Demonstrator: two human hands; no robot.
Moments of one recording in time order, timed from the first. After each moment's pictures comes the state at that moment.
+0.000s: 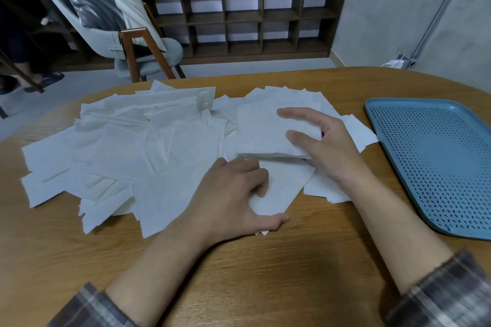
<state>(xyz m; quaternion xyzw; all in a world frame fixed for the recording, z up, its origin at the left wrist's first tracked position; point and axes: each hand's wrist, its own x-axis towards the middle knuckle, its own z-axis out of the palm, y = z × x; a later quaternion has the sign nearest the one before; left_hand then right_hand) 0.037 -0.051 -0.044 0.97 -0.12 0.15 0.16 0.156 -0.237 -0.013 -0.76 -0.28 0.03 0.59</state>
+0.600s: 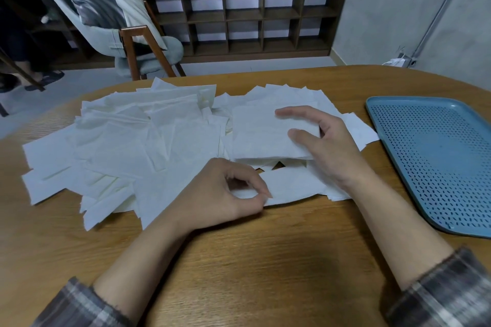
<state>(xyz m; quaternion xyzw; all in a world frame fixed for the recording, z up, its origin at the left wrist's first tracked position) 0.026 -0.038 -0.024 0.86 -0.06 0.01 0.51 0.154 -0.238 -0.014 -0.74 -0.30 0.04 0.60</state>
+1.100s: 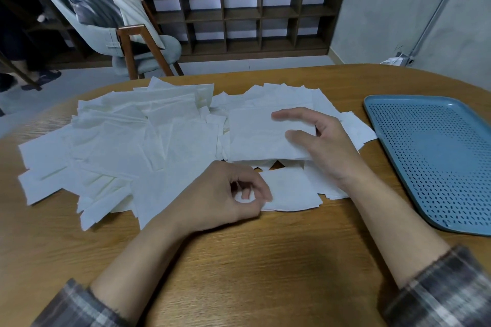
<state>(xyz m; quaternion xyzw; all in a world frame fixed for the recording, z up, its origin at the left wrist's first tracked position) 0.024 -0.039 -0.020 0.89 -0.07 -0.02 0.46 0.154 -0.238 -0.013 -0.75 -0.29 0.06 0.60</state>
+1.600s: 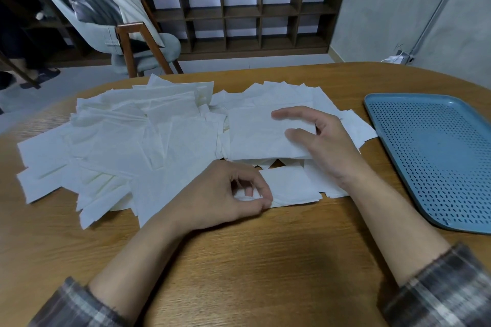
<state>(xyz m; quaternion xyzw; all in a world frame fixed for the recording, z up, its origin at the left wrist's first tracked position) 0.026 -0.039 -0.020 0.89 -0.08 -0.03 0.45 0.153 -0.238 -0.013 -0.75 -0.28 0.06 0.59</state>
